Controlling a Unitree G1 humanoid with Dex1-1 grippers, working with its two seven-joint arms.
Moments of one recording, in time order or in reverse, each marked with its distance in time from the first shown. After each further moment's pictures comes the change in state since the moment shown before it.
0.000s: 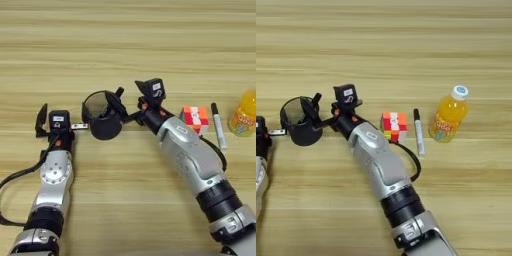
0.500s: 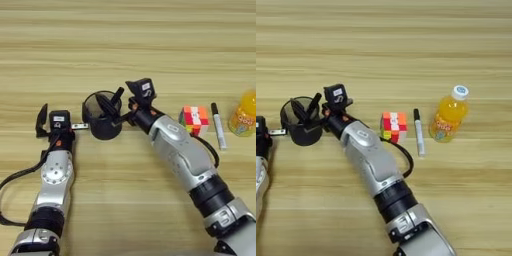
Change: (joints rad) left arm 0.000 -0.002 -0.007 0.000 0.000 0.000 0.014; right arm -0.052 0.024 0.024 0.070 0.008 -0.021 0.008
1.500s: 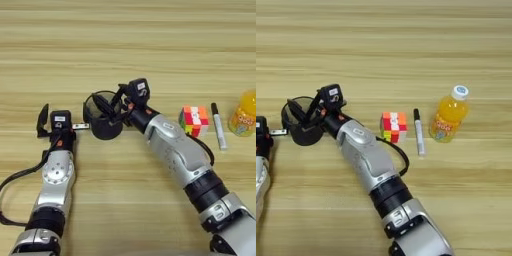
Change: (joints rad) left arm 0.000 -0.003 -0.006 -0.001 0.000 0.001 0.005; right arm -0.036 0.023 -0.010 0.070 0.032 0.002 0.024
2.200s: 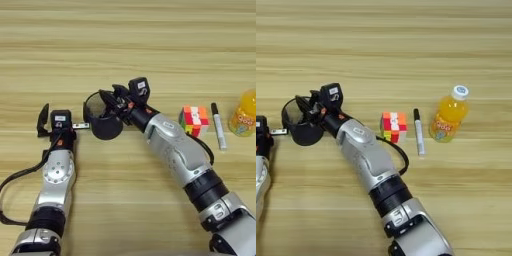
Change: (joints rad) left arm 0.000 -0.002 0.000 -0.011 0.000 0.016 0.002; right arm 0.000 0.000 -0.005 -0.004 0.000 0.003 0.000
